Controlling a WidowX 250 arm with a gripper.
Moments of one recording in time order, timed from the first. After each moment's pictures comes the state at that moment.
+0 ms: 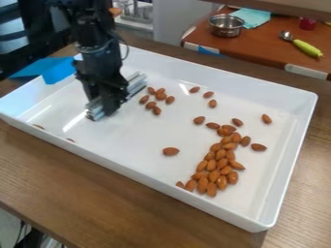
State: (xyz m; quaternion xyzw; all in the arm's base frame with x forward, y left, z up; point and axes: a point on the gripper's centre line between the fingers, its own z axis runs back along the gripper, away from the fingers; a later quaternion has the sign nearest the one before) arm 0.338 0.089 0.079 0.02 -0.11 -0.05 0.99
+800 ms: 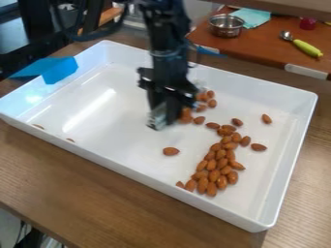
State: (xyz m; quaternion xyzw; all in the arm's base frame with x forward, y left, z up) arm 0.361 -0.018 0.077 -0.03 -0.06 -0.09 0.99
